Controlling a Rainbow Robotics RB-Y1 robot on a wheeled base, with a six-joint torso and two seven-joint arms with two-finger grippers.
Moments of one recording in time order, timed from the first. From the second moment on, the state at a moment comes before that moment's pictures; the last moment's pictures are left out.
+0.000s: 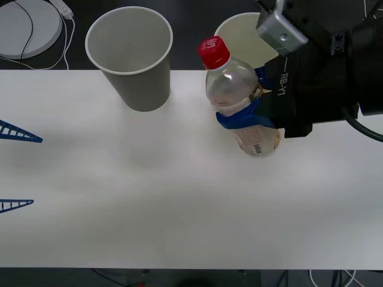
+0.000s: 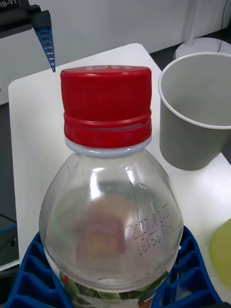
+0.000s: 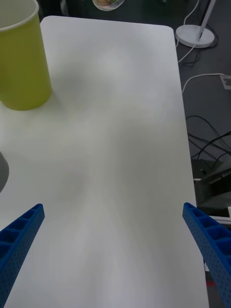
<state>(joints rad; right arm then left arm) -0.64 -1.06 0.16 -2.37 1.64 -1.16 -1.39 0.26 1.28 0.35 -1.83 -0.92 -1.34 -0.05</state>
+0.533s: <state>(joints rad) -0.89 -0.93 0.34 -2.17 1.74 -1.17 -1.39 0.26 1.28 0.35 -1.83 -0.92 -1.34 -0.05</state>
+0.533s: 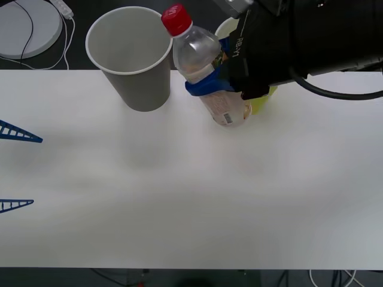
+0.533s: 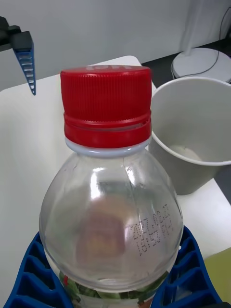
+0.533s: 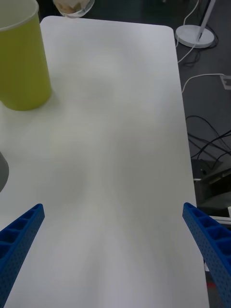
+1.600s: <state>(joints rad) -1.23 -0.66 0.47 -1.67 1.93 -1.25 -1.39 0.26 1.28 0.35 -1.83 -0.92 -1.34 -0.05</state>
